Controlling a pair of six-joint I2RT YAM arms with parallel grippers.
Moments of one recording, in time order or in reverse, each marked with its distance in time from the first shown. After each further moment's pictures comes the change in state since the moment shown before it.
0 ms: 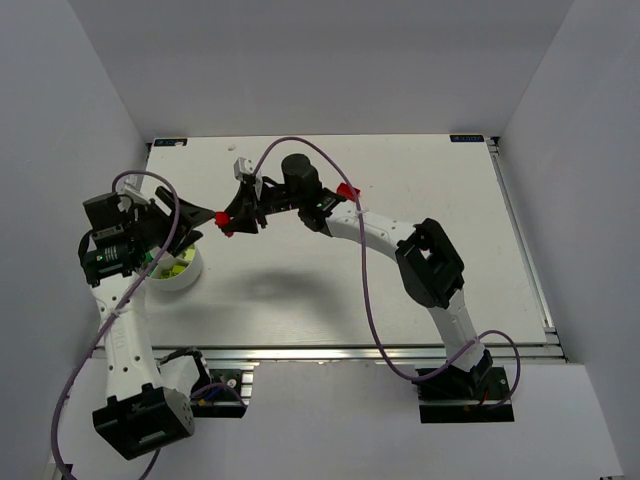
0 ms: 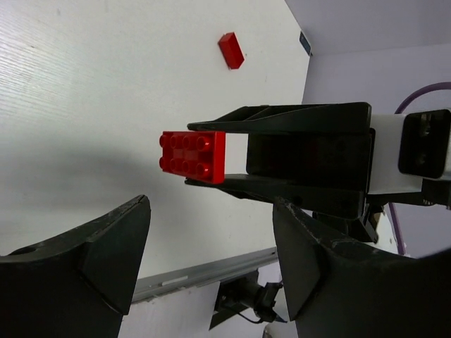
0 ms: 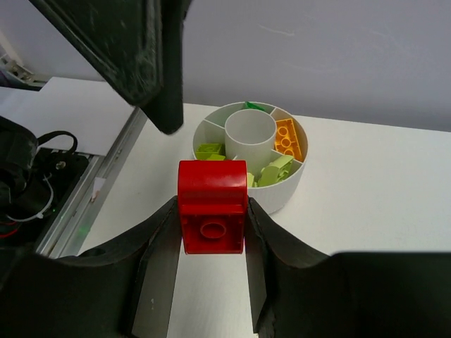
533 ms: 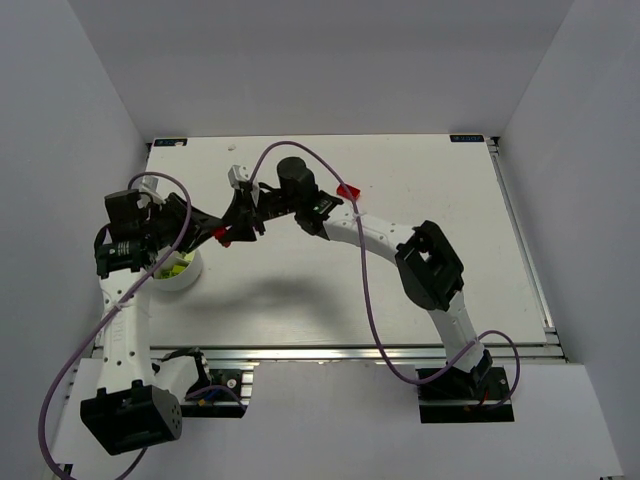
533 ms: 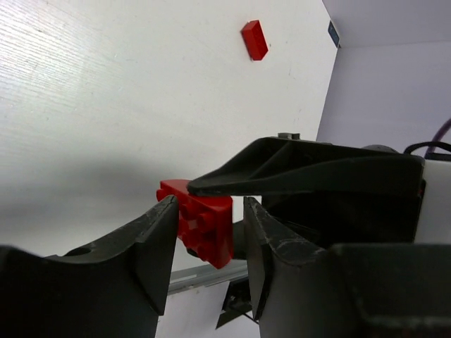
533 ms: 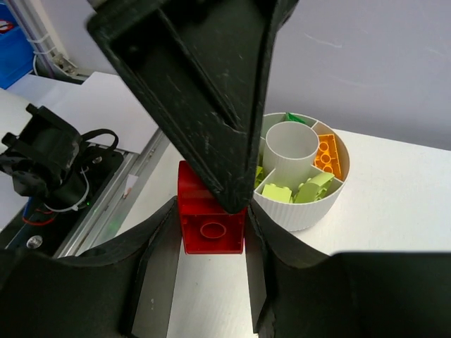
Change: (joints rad) left arm -0.157 0.034 -0.033 0.039 -0.145 -0.050; right arm 0.026 -0.005 0.000 -0.005 -0.090 -0.002
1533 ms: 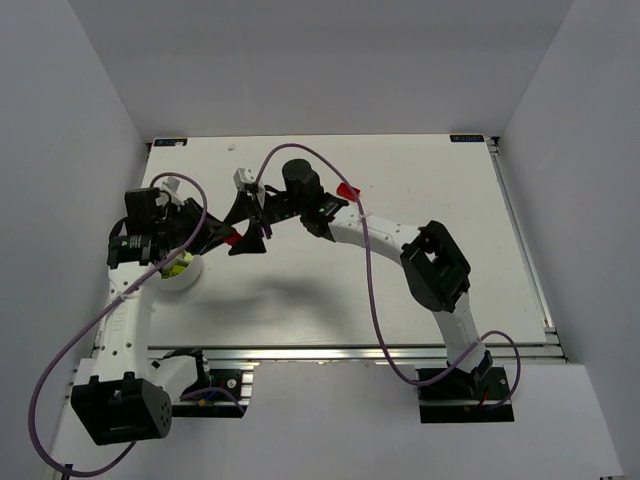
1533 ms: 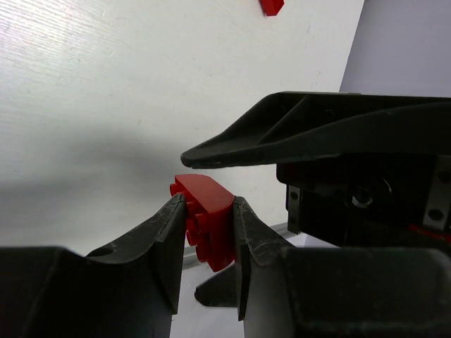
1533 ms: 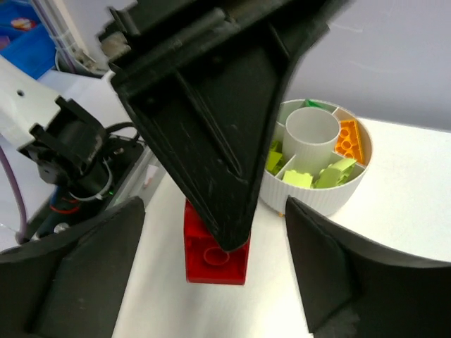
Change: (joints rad) left arm -0.107 0.039 -0.010 -0.022 -0.031 0.018; right arm -0.010 -0.043 -0.071 -0.008 -0.041 0.024
